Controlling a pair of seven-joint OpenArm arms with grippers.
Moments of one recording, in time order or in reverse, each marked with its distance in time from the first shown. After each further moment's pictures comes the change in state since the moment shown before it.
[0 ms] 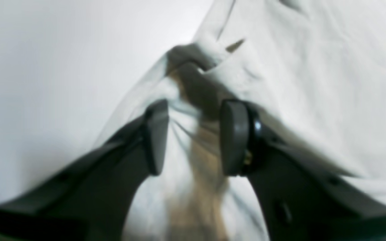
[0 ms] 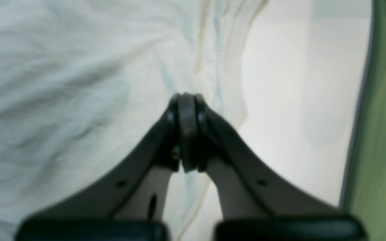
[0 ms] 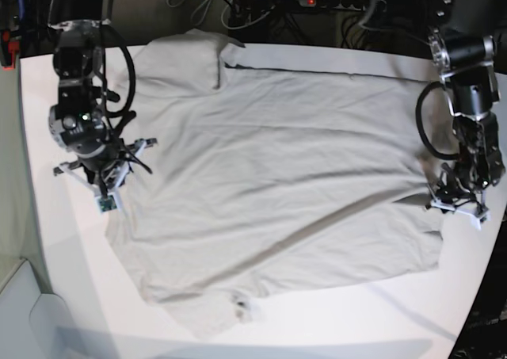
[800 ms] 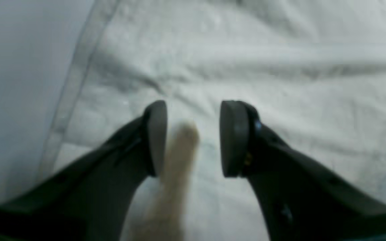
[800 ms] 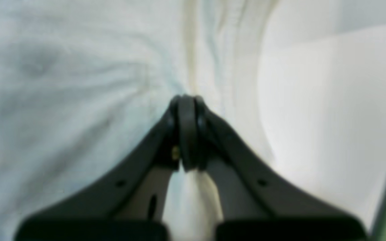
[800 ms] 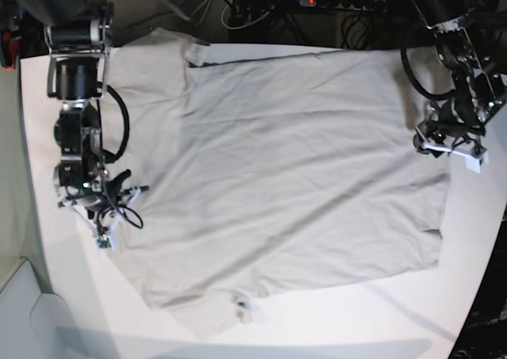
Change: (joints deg) left arm 26.6 11.3 -16.2 42.4 -6.9 0.1 23.1; right arm 20.3 0.8 -0.5 -32.5 -0.5 0.0 8.1
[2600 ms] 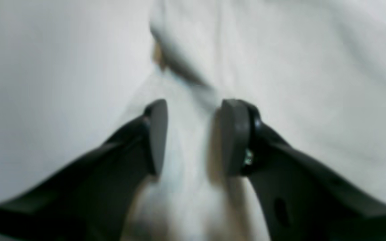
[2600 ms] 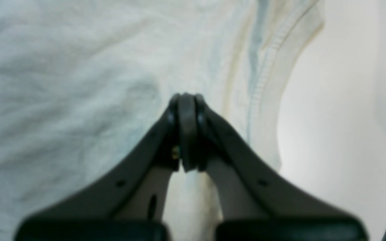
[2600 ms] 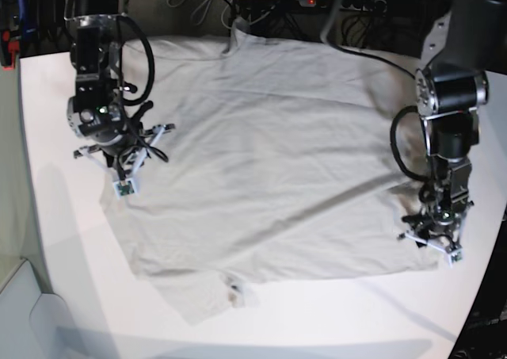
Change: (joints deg) left arm -40.3 -5.7 21.3 -59.8 20.4 0.6 -46.5; right arm -21.4 -5.1 0.0 27.6 0.4 0.3 -8.8
